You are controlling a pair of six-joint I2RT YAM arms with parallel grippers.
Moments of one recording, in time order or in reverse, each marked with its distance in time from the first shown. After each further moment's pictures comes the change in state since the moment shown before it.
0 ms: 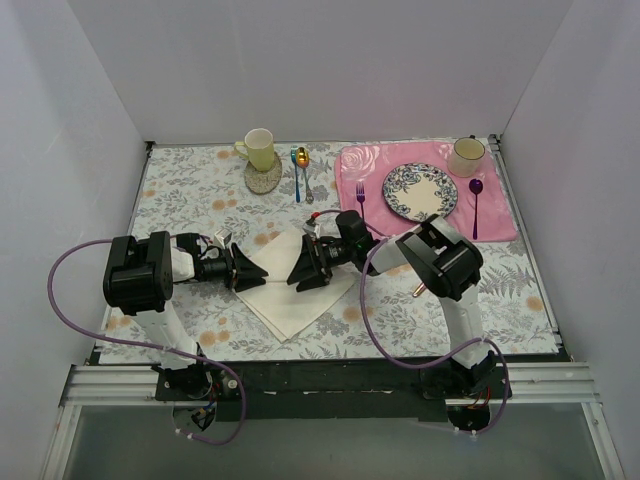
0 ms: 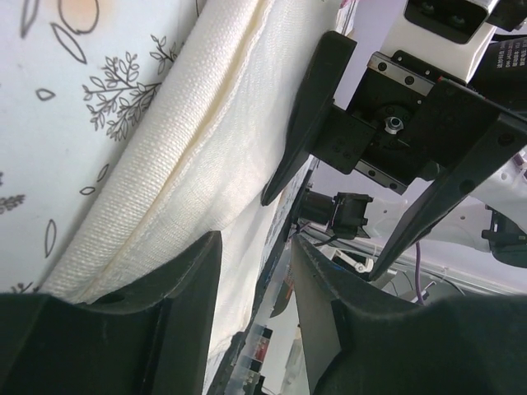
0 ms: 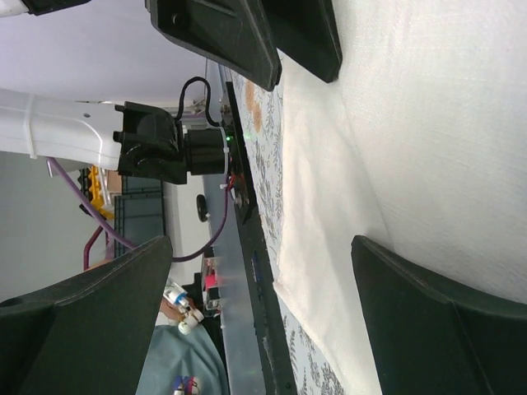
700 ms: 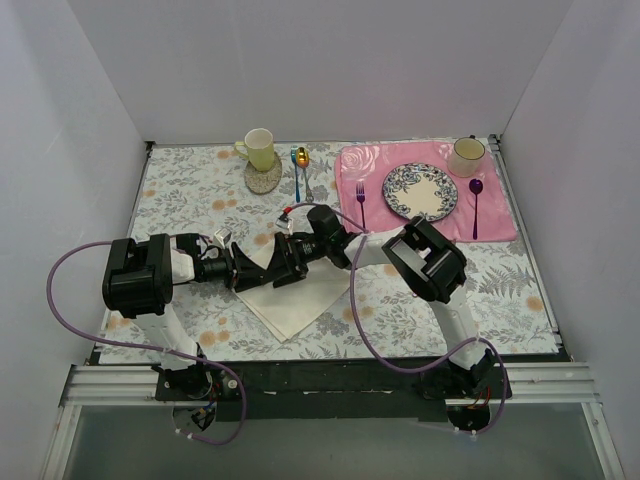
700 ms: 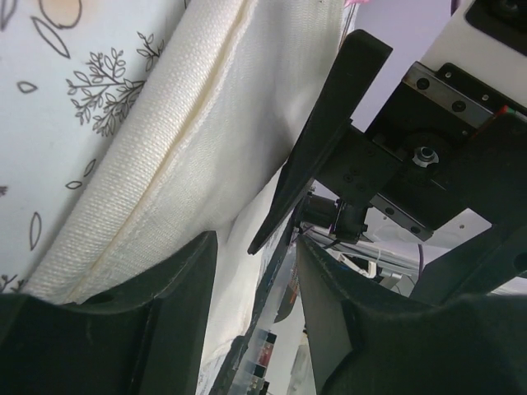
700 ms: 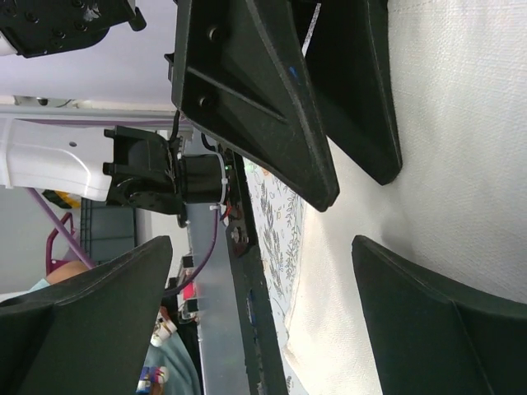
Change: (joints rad) left arm -0.005 -0.027 -0.019 0.031 -0.010 -0.021; right arm 0.106 0.051 0.219 -0.152 0.077 -0.063
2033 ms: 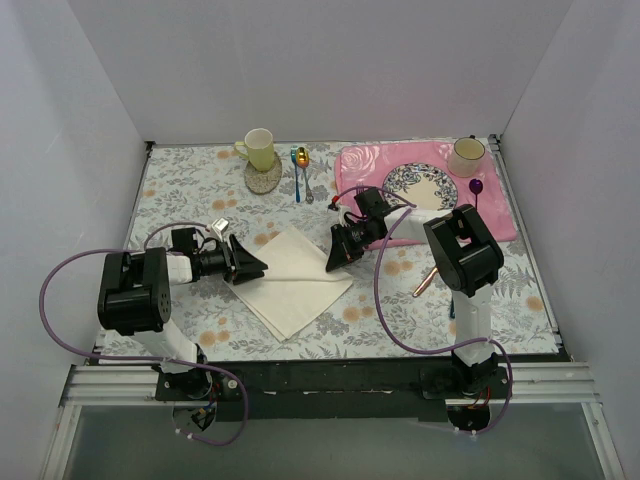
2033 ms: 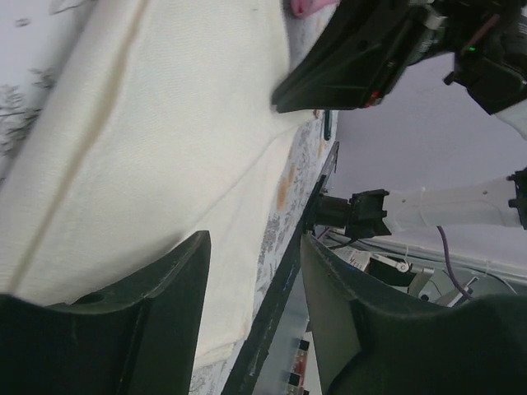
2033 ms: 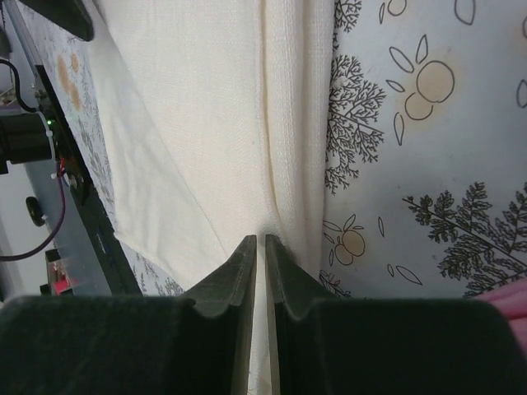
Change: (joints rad) left arm -0.005 -0.157 -0.016 0.041 0.039 0.008; right arm -0.293 -0.118 -0.005 -0.746 0.142 -0.751
